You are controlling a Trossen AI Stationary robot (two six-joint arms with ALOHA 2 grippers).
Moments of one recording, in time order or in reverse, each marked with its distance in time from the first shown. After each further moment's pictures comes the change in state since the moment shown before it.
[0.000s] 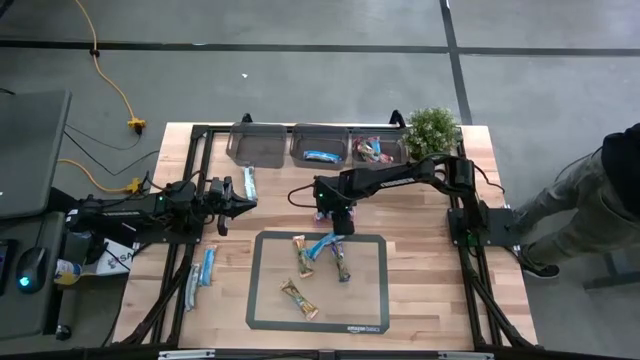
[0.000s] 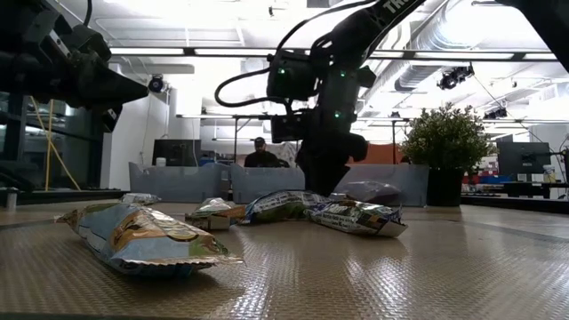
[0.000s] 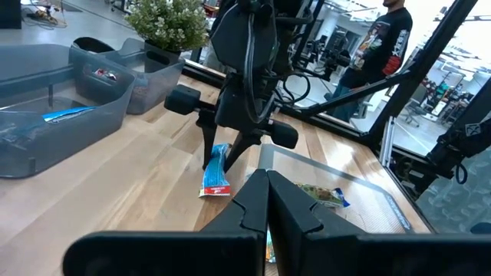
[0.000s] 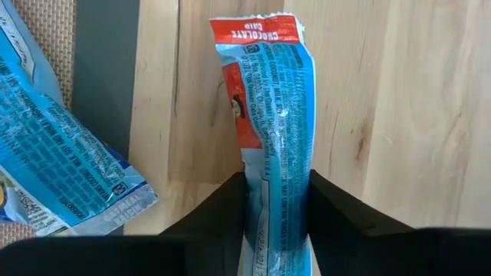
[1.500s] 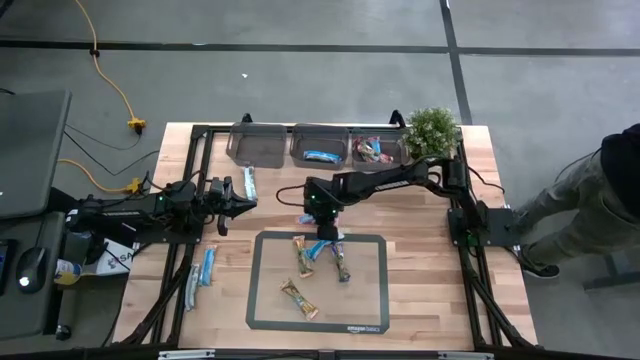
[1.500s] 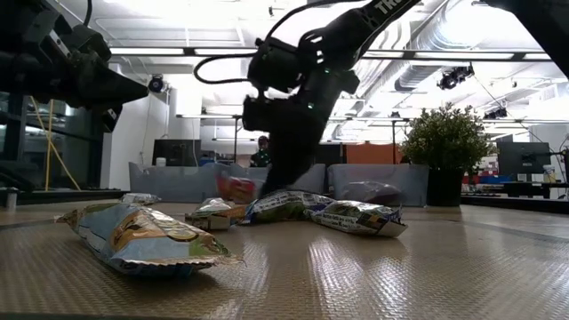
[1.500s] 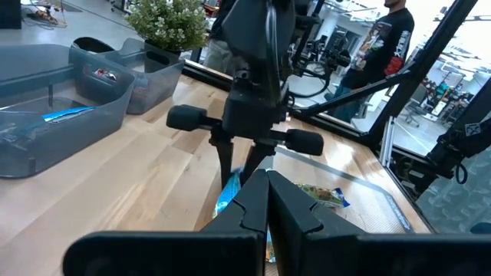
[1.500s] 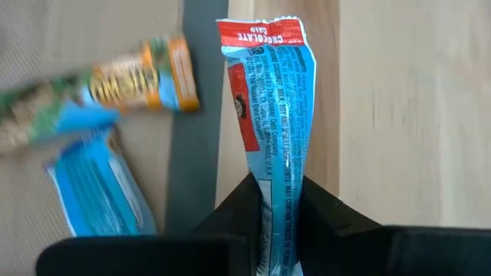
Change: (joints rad) left arm 0.000 0.000 0.000 0.000 0.000 0.000; right arm 0.005 0.011 0.074 0.216 -0.137 0.161
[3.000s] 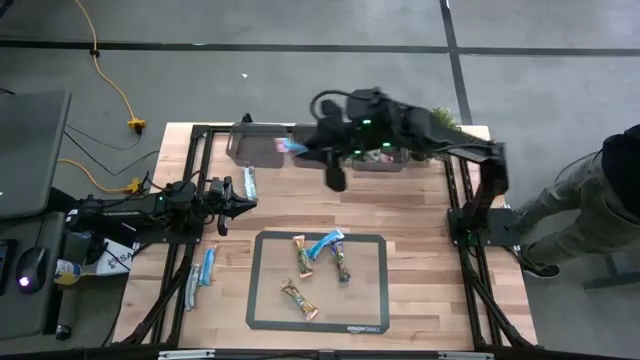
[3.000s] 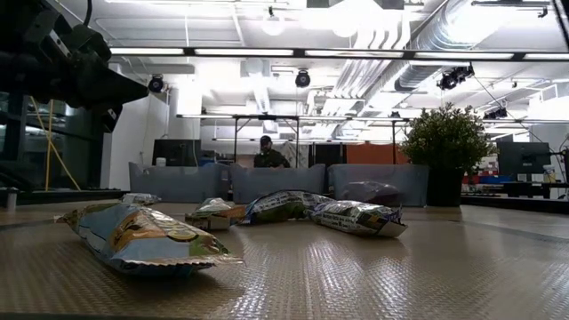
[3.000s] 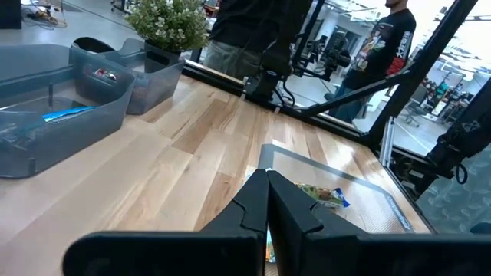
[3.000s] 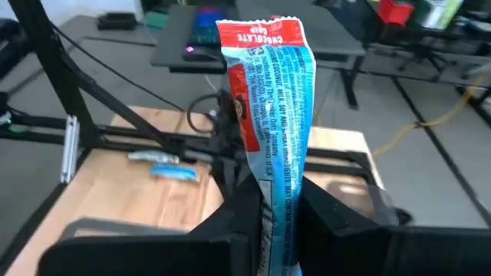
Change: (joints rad) left arm 0.000 0.000 0.000 0.000 -0.001 0.000; right arm -0.010 -0.331 0.727 -0.350 0.119 -0.114
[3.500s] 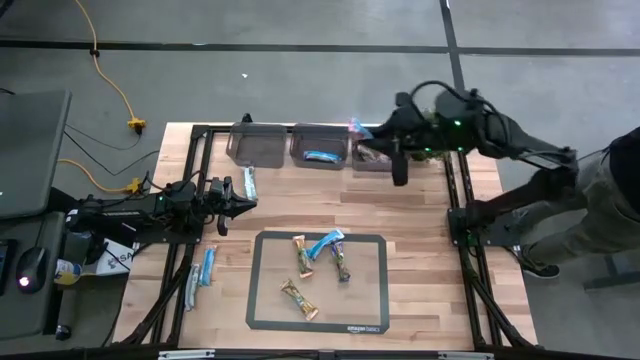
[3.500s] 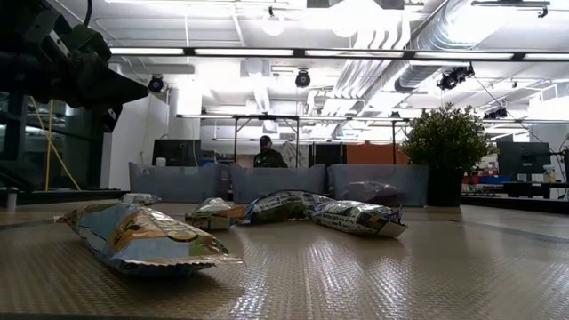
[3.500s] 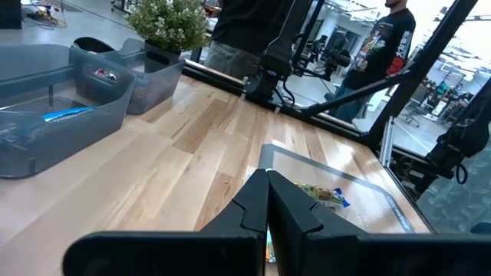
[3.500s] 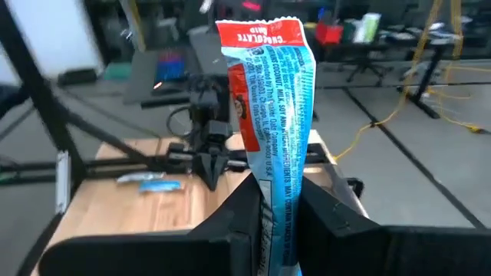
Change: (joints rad) left arm 0.000 0.000 0.000 0.000 0.000 0.000; right arm -0.014 -0.525 -0.566 0.185 0.117 0.146
